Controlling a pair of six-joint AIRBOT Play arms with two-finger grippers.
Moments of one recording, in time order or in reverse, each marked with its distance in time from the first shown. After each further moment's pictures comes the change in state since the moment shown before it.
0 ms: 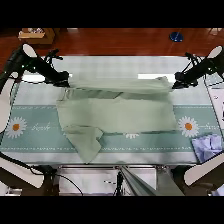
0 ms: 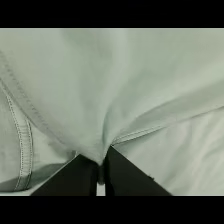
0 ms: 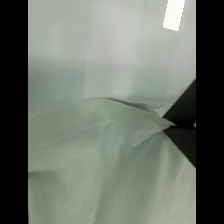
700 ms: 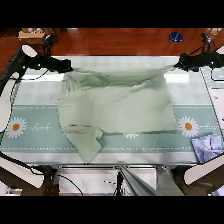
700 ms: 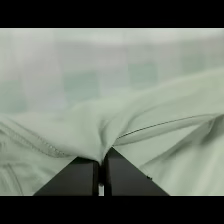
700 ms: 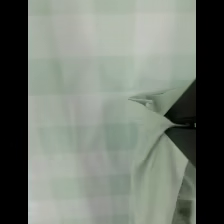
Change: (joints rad) left arm 0.005 -0.002 -0.009 -0.190 0.365 0.175; right arm -0.059 0.038 0.023 0.275 -0.378 -0.054
